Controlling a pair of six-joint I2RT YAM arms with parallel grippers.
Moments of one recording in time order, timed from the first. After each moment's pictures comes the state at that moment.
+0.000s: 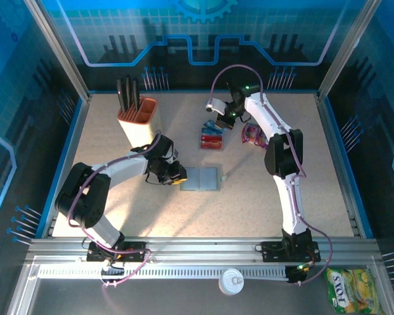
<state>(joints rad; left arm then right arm) -0.41 1.62 0.91 -0.48 0.47 -0.74 0.31 2.38 2.31 -1.15 -0.42 -0.90</state>
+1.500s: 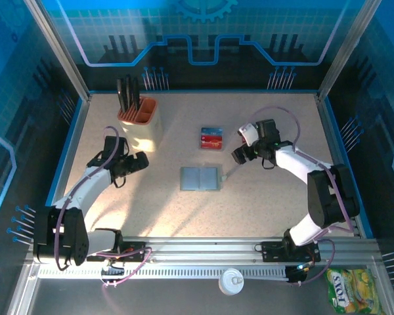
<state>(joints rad) 0.00 1.25 0.71 -0.45 0.00 -0.45 0.24 1.58 0.90 -0.18 -0.13 -0.30</state>
